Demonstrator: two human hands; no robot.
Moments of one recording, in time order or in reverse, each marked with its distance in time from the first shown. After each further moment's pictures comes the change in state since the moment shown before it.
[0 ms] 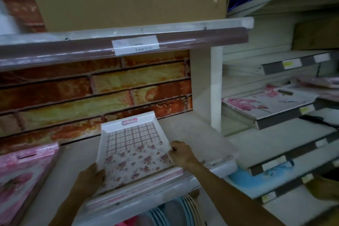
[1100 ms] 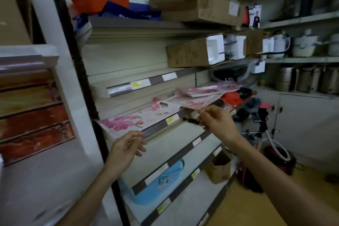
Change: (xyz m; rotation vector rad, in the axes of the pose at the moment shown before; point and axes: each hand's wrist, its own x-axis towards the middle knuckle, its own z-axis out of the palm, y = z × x) left_hand -0.193 0.500 0.215 -0.849 -0.414 0.834; right_hand -0.221 0.199 -0.492 0.215 0.759 -0.084
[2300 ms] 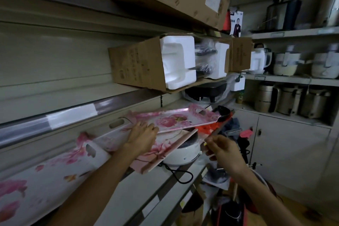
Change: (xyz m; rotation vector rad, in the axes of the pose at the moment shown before) left_hand 0.432 -0.085 0.314 1.497 -0.304 0.499; right_hand 0.296 0.227 -0.154 -0.076 0.114 0.200
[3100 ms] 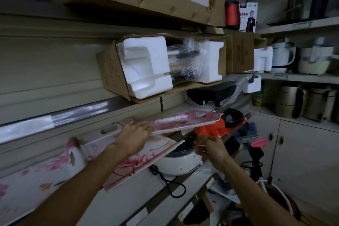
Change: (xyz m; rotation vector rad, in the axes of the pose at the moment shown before) left_hand 0.051 0.029 -0.025 0.140 0.097 -0.006; right_hand 0.135 0.059 -0.028 0.410 -0.170 0.298
